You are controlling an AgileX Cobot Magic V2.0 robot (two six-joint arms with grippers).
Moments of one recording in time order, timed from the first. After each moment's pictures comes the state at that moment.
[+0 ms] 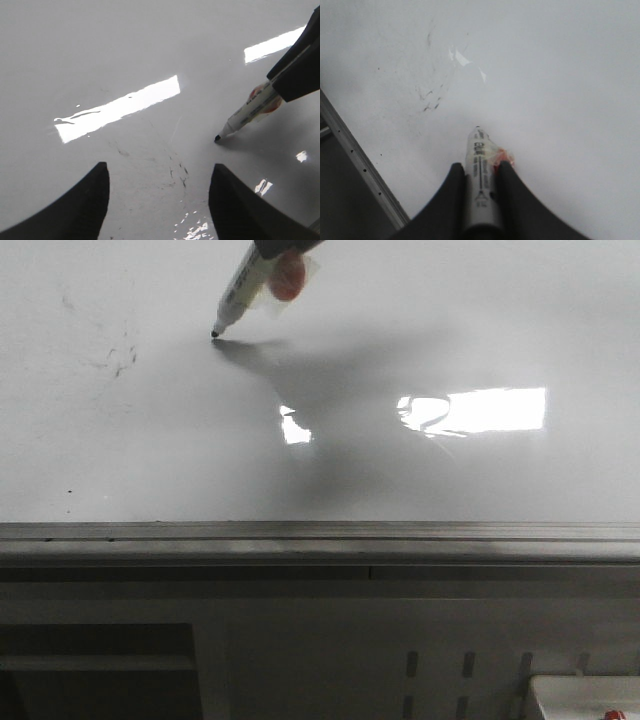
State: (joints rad) left arm -0.52 0.60 -0.26 0.06 -0.23 0.12; right arm 0.75 1.35 -1.12 -0.05 0.41 -0.04
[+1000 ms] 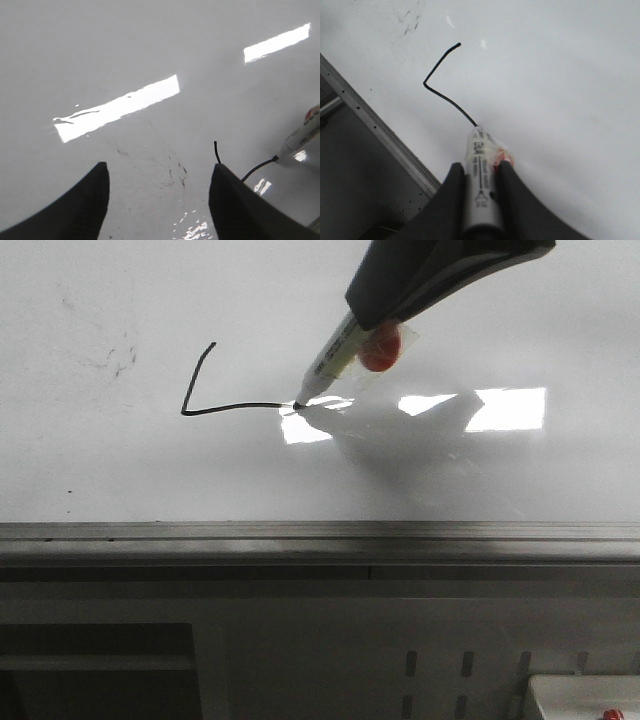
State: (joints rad) left arm -0.52 0.60 -0.26 0.06 -0.23 0.12; right arm 0.70 1.22 -0.96 0.01 0.49 -0.04
